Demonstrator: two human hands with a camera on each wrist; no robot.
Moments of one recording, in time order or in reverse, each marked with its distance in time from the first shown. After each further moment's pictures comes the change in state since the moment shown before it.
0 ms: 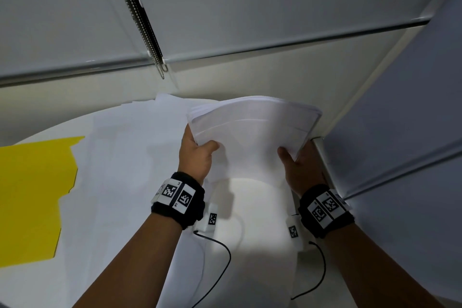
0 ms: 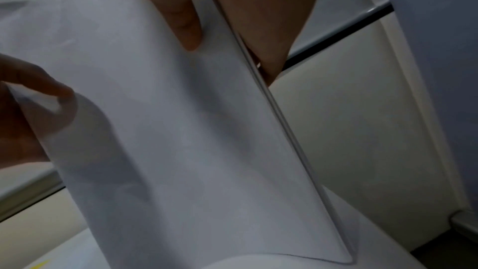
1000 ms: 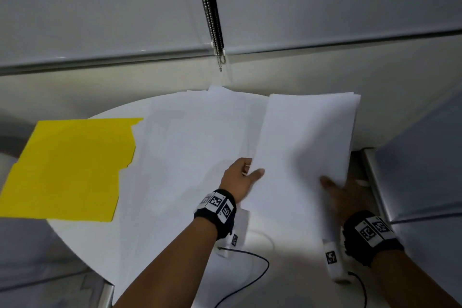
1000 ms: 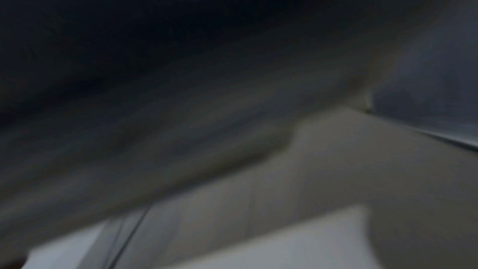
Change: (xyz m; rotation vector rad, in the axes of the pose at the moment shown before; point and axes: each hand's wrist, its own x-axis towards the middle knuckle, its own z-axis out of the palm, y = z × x) left_hand -0.001 -0.098 -0.052 0.431 -0.130 -0.182; right_hand -0.003 0.067 0.029 0.054 -0.085 0.455
